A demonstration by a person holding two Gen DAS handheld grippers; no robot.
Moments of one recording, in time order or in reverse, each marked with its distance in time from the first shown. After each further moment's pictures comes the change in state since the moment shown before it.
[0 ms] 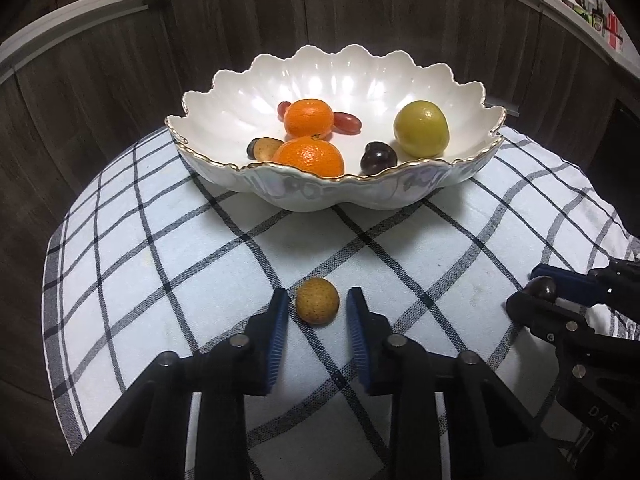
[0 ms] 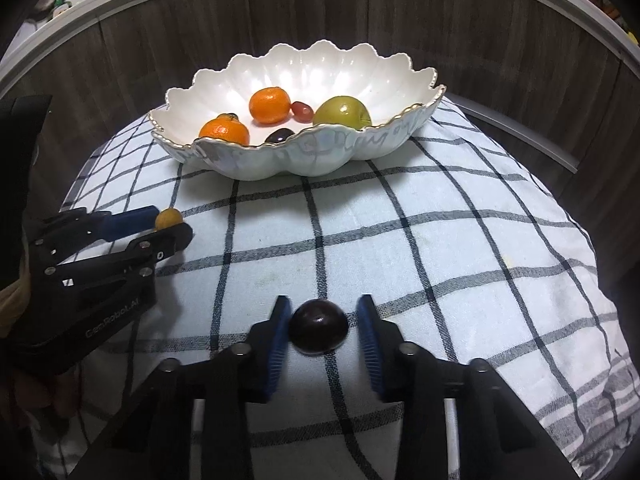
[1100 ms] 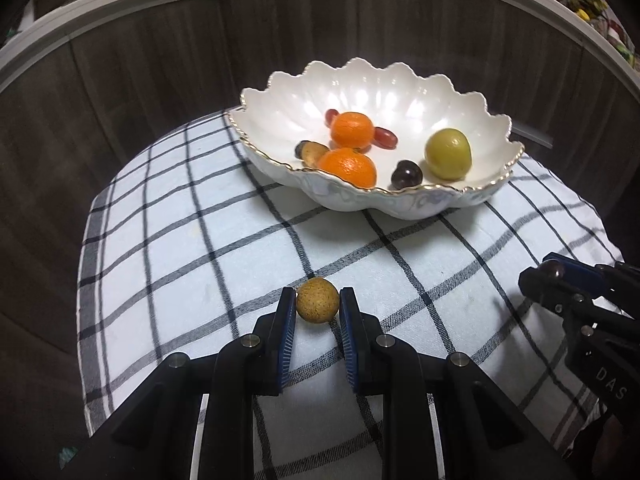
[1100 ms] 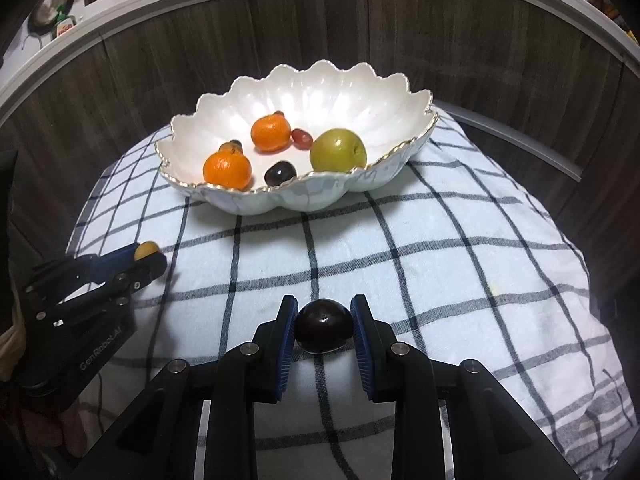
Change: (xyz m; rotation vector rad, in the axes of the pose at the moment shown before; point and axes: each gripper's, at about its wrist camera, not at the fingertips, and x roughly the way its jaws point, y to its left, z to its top) left arm -0.036 0.005 -0.001 -0.161 0.007 0.112; right arm -0.017 -0.014 0.020 0.010 -0.031 0.038
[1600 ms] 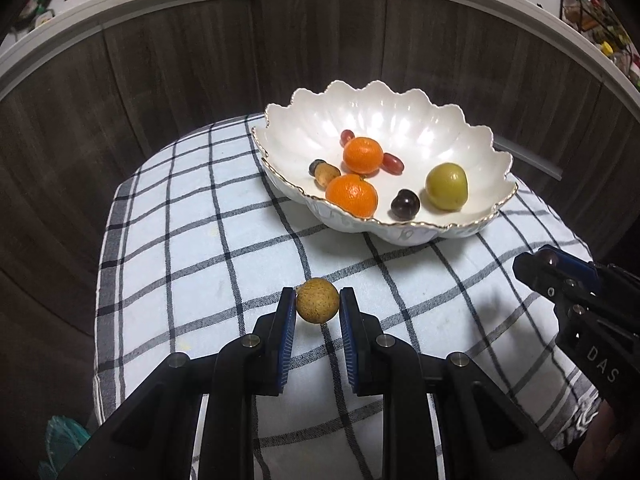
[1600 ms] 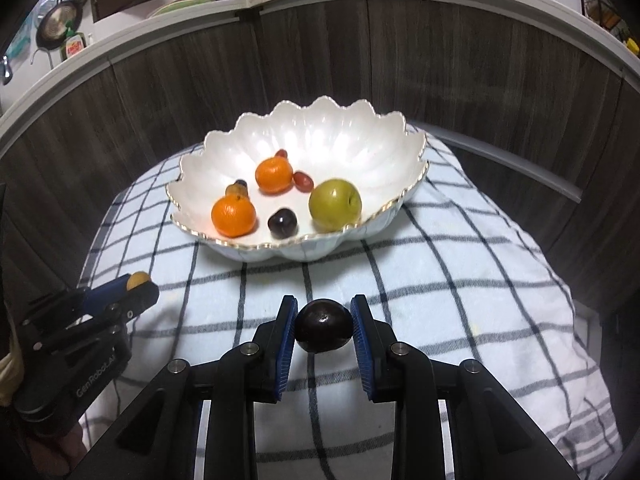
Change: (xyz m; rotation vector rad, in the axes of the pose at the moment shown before) left arm -0.029 -0.006 0.012 -0.108 -0.007 0.036; right arm -0.020 -0.008 0.025 -0.008 -0.072 0.029
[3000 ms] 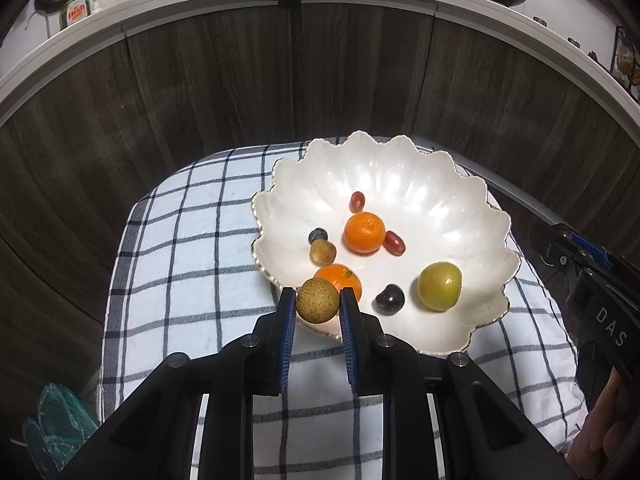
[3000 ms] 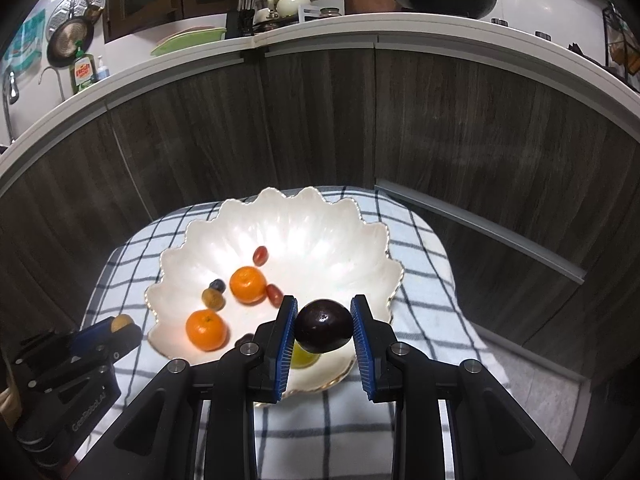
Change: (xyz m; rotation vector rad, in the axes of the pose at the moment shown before) left arm -0.001 -0.026 0.082 -0.161 0.002 0.097; right arm 0.005 -0.043 0.109 -0.073 -0.095 0.037
